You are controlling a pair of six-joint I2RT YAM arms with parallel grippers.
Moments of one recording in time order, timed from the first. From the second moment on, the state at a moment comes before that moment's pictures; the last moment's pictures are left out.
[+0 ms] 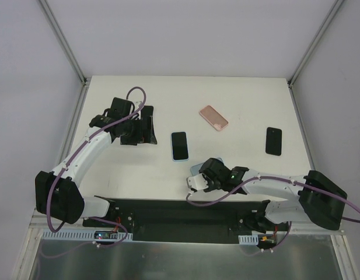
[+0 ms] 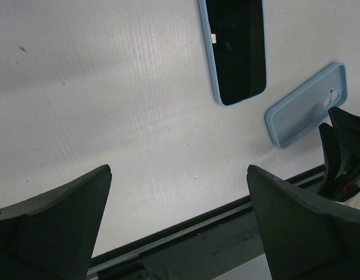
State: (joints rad) left arm -0.30 1.32 1.10 -0.78 0.30 -0.35; right arm 1.06 1.27 0.54 -0.36 0.25 -0.94
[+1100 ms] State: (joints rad) left arm -0.30 1.30 1.07 -0.76 0.36 -0.34; right arm -0.07 1.68 1.17 -0.73 0.27 0.02
